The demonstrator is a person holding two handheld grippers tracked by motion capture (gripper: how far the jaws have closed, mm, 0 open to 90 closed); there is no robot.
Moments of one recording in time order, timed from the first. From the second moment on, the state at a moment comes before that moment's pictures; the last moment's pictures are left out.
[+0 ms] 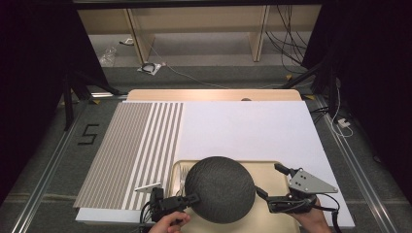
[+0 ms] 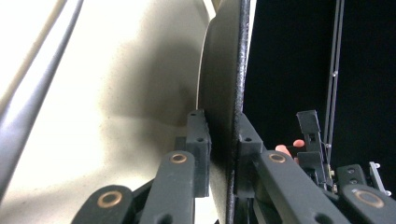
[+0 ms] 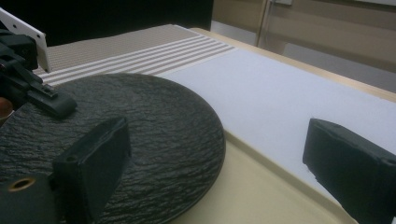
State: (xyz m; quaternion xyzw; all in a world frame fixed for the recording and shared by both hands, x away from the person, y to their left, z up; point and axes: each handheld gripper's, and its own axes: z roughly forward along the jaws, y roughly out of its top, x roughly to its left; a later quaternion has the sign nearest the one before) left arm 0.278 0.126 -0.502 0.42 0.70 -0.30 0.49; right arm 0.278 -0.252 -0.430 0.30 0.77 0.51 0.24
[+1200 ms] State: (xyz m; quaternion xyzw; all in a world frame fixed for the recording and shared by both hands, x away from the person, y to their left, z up) left arm 0.275 0.102 -0.511 0.45 0.69 -0.32 0.46; right arm 0.278 -0.252 -0.431 0.30 0.77 0.52 0.24
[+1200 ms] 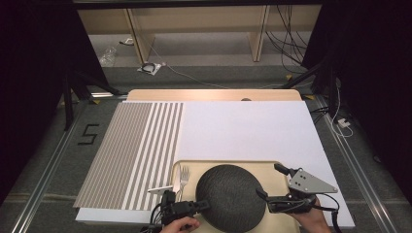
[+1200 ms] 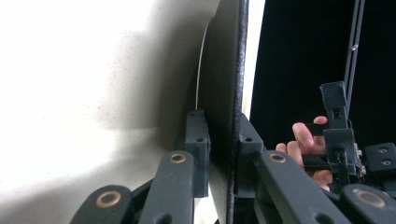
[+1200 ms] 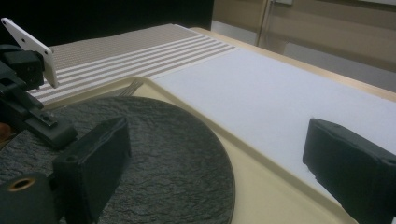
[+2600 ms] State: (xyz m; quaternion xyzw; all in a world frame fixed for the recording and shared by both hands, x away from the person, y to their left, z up) left arm 0.275 0.103 -0.509 0.50 0.68 -0.32 0.43; right arm 0.277 -0.251 -0.431 0.30 0.77 0.51 0.24
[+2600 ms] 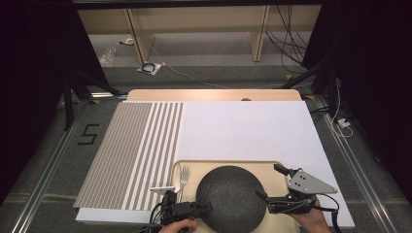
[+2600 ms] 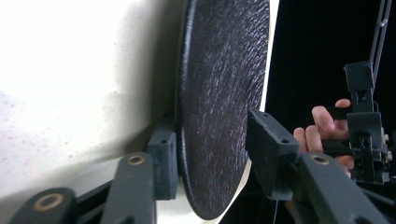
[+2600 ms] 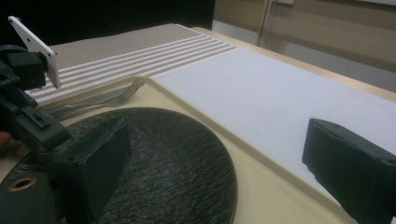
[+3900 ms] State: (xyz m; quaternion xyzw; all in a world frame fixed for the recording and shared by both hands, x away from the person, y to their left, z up) left arm 0.287 0.129 -0.477 0.56 0.65 -0.19 0.47; right arm 0.276 -0.250 -0.431 0.30 0.77 0.52 0.23
